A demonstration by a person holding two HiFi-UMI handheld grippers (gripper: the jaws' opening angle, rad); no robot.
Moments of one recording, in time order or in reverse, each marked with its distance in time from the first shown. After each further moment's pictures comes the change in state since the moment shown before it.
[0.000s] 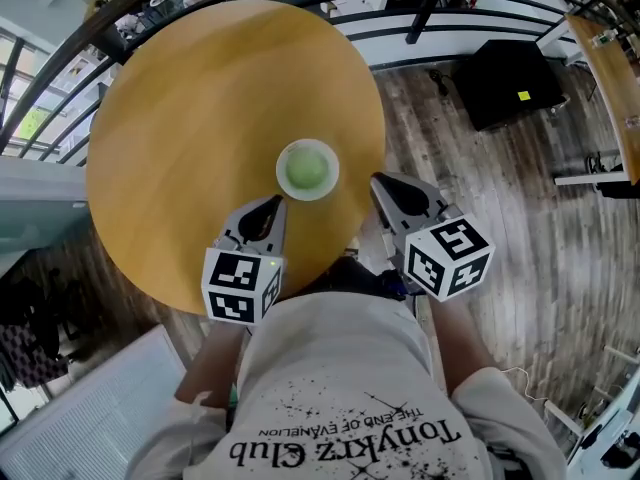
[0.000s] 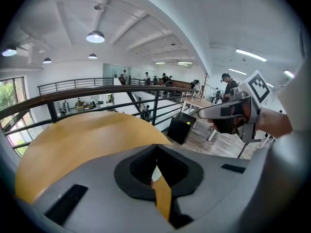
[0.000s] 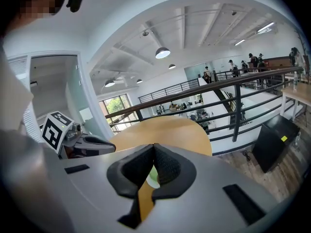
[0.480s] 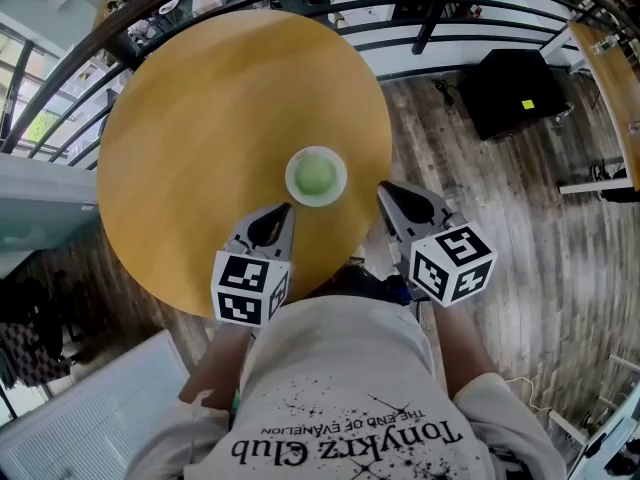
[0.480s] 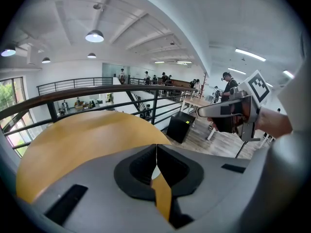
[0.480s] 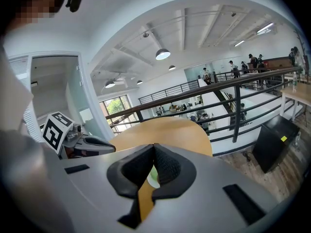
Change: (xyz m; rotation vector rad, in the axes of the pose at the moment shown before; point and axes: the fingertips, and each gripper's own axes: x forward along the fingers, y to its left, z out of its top) left arm -0.010 -0.006 -0.005 0.003 0.007 -0.007; right arm -0.011 0.007 -0.001 -0.004 -0.013 -0.002
